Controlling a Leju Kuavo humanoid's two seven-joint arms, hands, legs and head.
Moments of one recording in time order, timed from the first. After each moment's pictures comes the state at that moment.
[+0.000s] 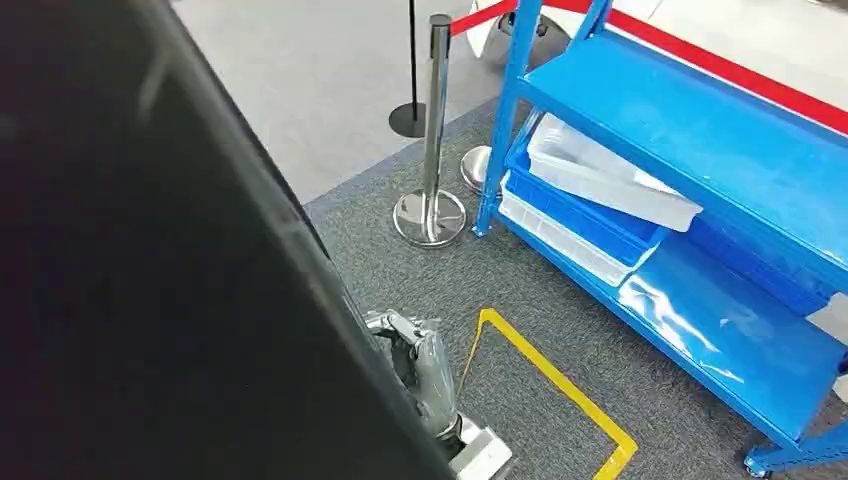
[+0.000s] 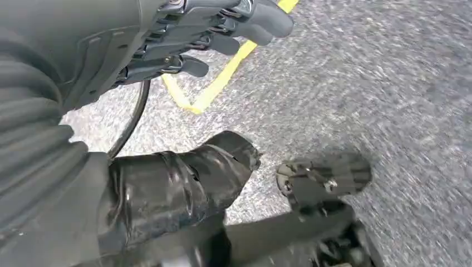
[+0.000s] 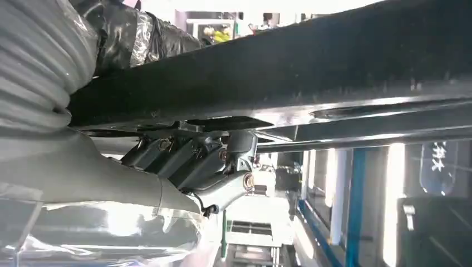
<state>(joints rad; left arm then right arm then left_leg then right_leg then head) -0.15 0.00 -1.16 -0.30 0.97 0.43 0.03 -0.14 -0.07 0.88 -1.82 -0.04 -0.60 -0.41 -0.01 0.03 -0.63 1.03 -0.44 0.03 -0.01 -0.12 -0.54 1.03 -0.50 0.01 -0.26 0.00</state>
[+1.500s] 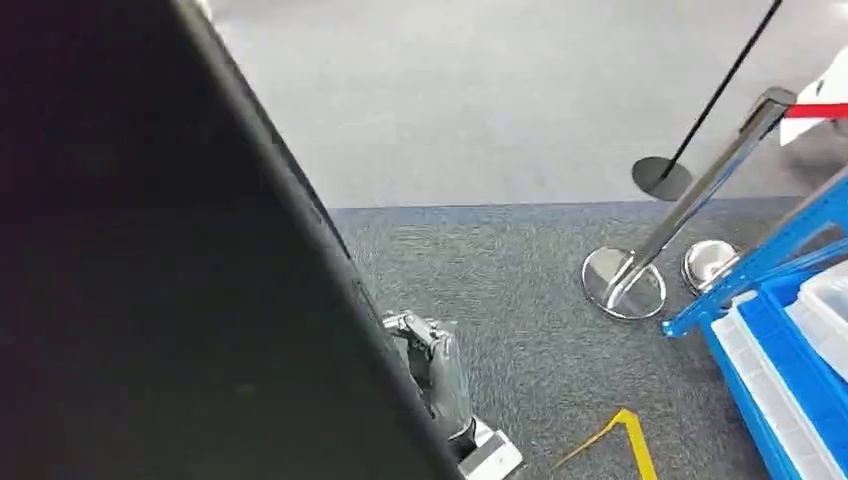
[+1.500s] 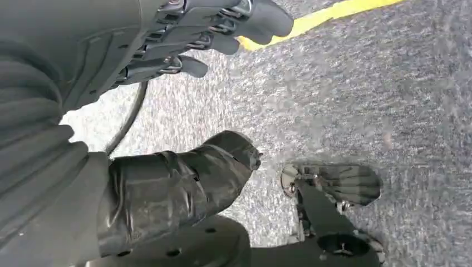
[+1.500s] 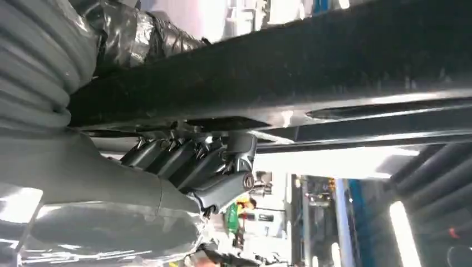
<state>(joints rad) -0.16 0.01 -1.17 -0.30 0.95 0.41 0.06 -0.16 -0.07 0.88 -1.79 -0.04 -0.60 -0.40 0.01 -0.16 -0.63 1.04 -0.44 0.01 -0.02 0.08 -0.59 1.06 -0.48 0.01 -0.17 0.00</state>
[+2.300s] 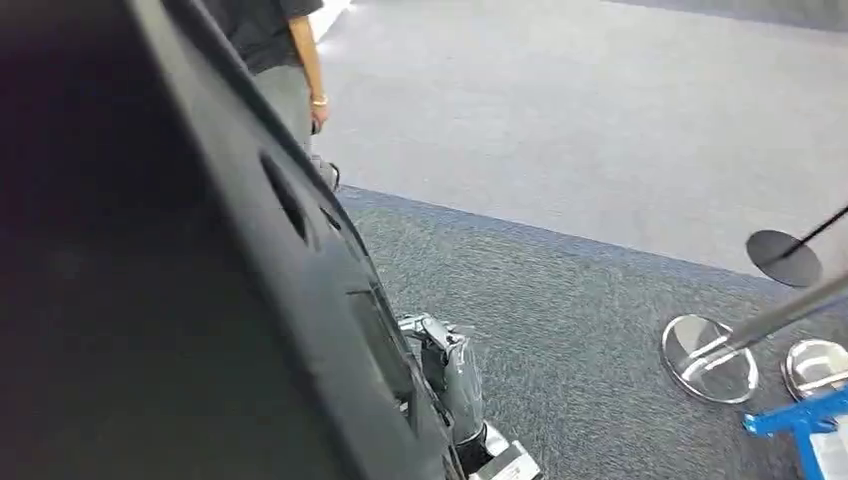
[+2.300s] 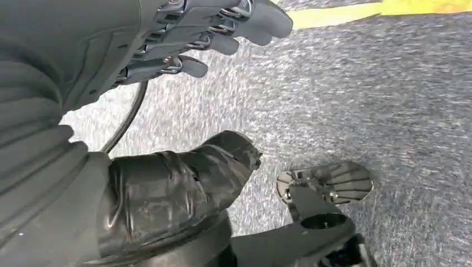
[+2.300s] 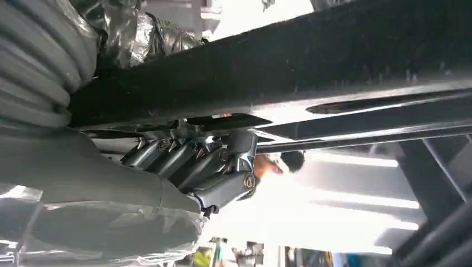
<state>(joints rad) -0.18 -0.01 -1.21 -0.30 0.91 0.42 0.07 -0.13 -0.09 0.88 -1.82 -0.04 -0.64 -0.42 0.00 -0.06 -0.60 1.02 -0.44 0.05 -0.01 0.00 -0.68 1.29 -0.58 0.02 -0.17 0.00</state>
